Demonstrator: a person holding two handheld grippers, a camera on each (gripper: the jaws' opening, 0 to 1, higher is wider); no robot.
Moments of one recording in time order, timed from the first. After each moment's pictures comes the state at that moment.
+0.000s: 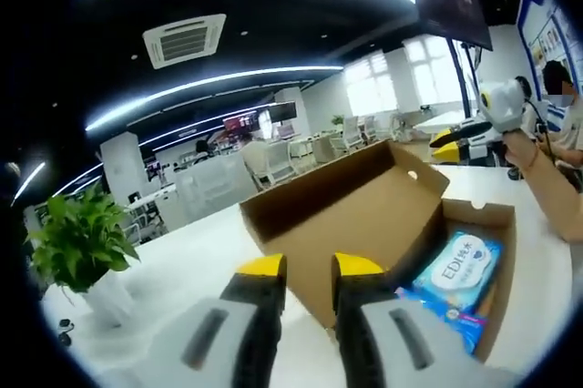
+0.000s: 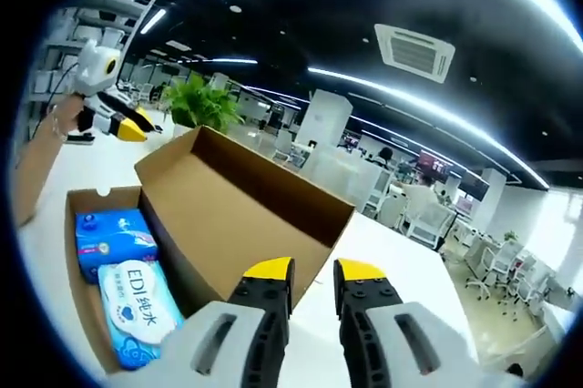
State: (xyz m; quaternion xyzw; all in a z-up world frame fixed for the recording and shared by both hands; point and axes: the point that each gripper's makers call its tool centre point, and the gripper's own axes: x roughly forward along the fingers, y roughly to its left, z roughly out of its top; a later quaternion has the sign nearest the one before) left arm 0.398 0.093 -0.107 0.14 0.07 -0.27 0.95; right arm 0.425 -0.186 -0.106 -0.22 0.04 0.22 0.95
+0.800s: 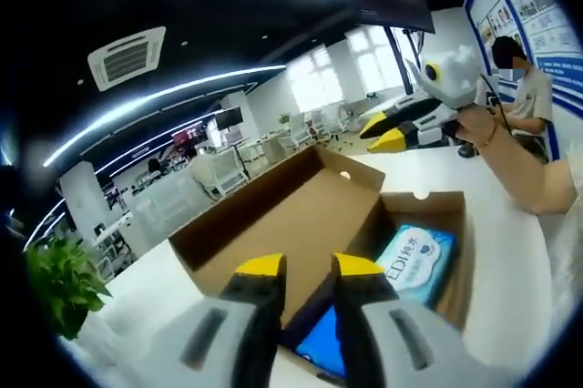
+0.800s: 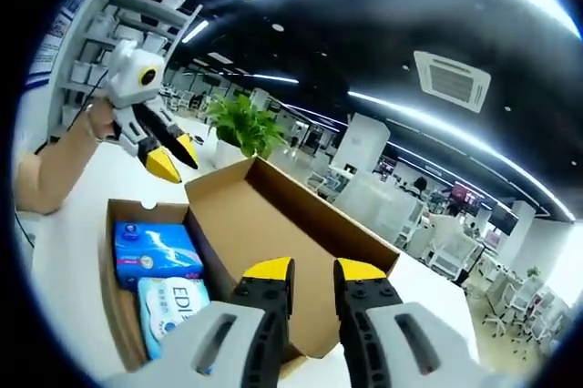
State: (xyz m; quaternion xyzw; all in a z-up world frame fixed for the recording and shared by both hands) left arm 0.357 0.027 -0.119 0.21 0.08 -0.38 0.89; right arm 0.390 -0.138 -0.090 -0.25 0.00 0.31 0.92
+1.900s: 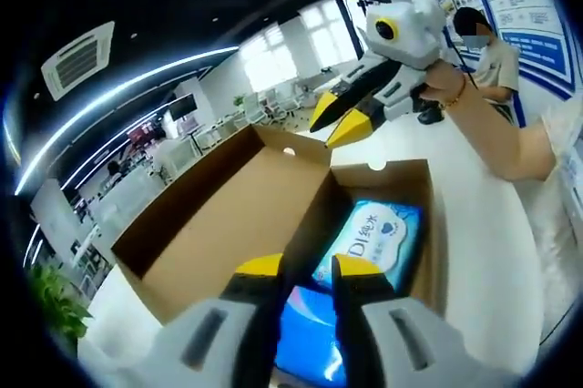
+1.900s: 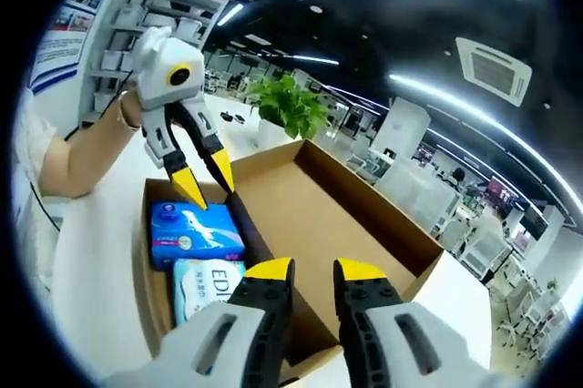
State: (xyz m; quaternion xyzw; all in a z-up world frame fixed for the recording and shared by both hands) left arm 0.343 -0.006 -0.155 0.27 0.13 -0.45 0.84; right arm 0.367 -0.116 -0.119 -0.28 0.06 0.38 0.88
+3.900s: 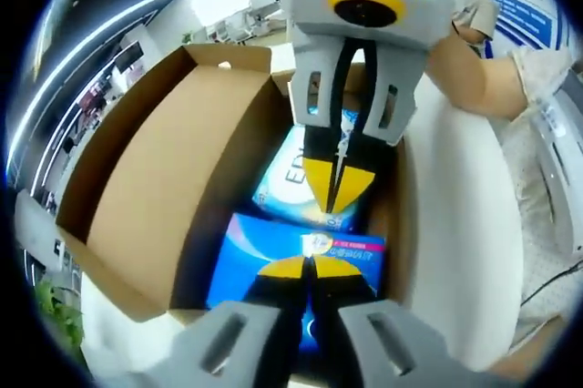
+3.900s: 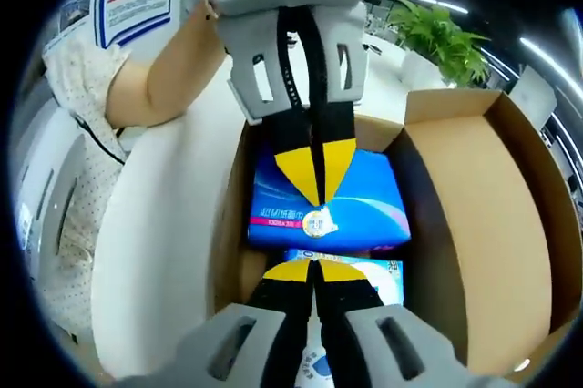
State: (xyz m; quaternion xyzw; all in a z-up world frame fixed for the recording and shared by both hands) left arm 0.298 0.009 -0.237 0.36 0.30 -0.49 0.74; right arm 0.292 -0.021 -0.247 -0.39 0.25 0.58 0.67
